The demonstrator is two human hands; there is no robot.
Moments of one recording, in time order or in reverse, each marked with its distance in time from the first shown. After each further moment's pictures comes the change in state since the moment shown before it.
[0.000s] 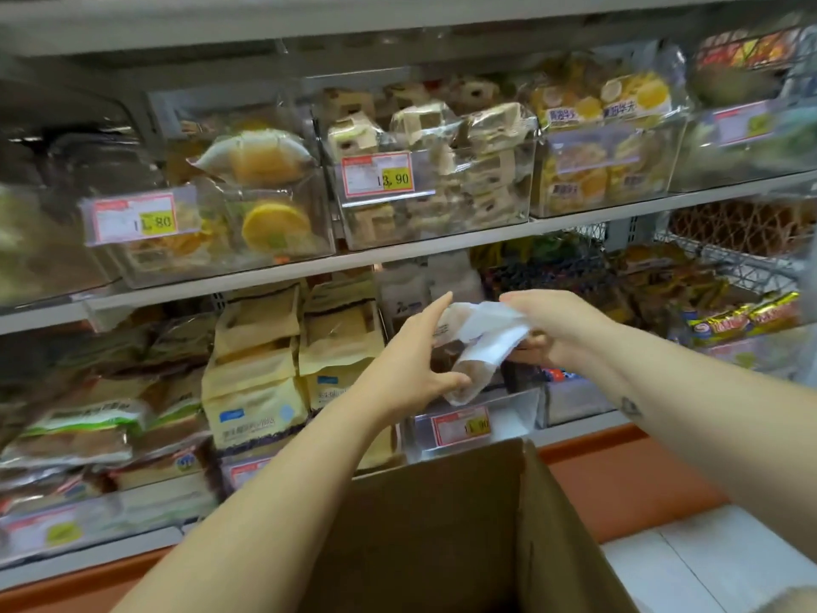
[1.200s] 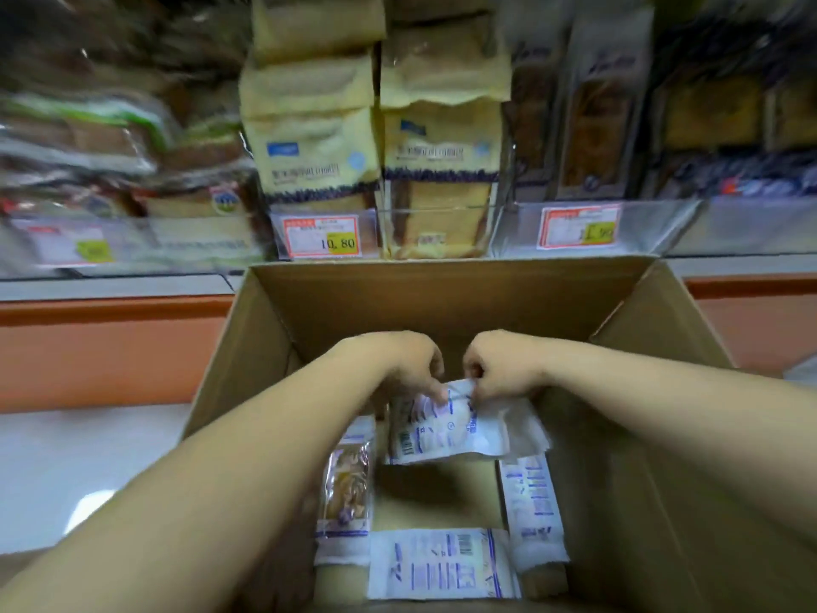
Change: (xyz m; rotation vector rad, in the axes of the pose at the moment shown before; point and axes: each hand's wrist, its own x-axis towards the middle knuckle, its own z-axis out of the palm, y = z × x) left_hand -0.114 -0.171 0.099 0.160 -0.844 -0.436; right_hand -0.018 0.233 0.103 -1.543 -1.024 -0.148
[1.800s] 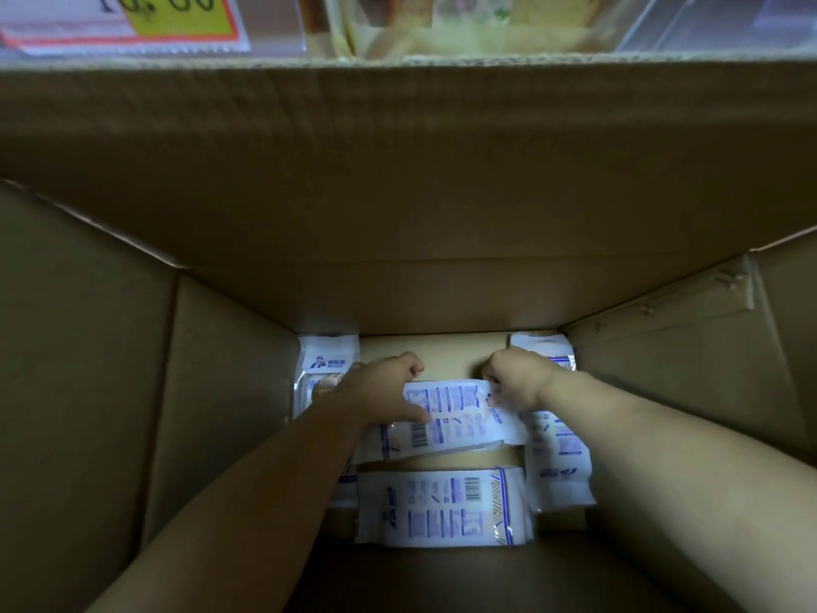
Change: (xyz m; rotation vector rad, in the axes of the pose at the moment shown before) left_hand 0.127 -0.097 0.172 -0.280 -0.095 -0.077; right_hand 0.137 0.099 0.178 0.007 -0.299 0.188
